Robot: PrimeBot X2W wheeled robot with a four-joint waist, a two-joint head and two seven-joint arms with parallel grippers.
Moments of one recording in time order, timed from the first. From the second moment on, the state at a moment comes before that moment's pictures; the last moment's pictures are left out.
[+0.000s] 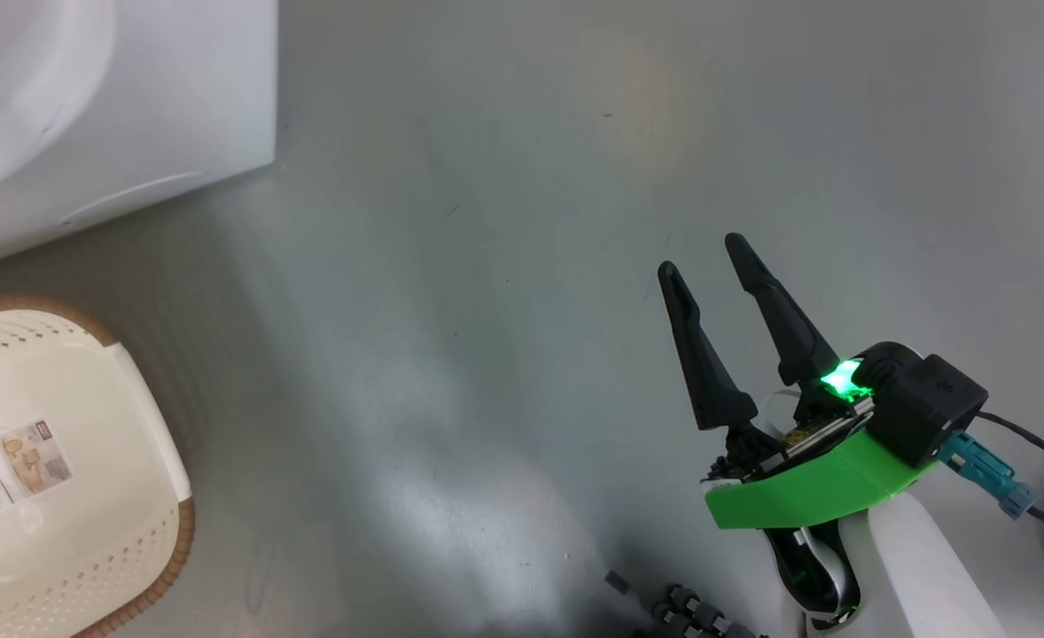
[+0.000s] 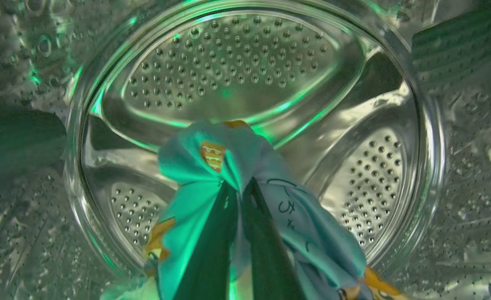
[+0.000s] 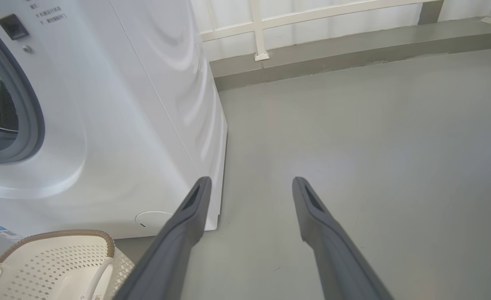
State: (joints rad) left arm -1.52 0.63 -0.08 0.73 -0.28 0.01 -0.22; right arm -0.31 -0.05 0.25 -0.01 0.36 0.13 -0.25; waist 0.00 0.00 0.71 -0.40
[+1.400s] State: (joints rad) left arm -1.08 0.48 -0.09 0.88 -0.42 -0.02 -0.24; right arm -0.30 -0.05 0.17 0.02 0.30 0.13 -0.25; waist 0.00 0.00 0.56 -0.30
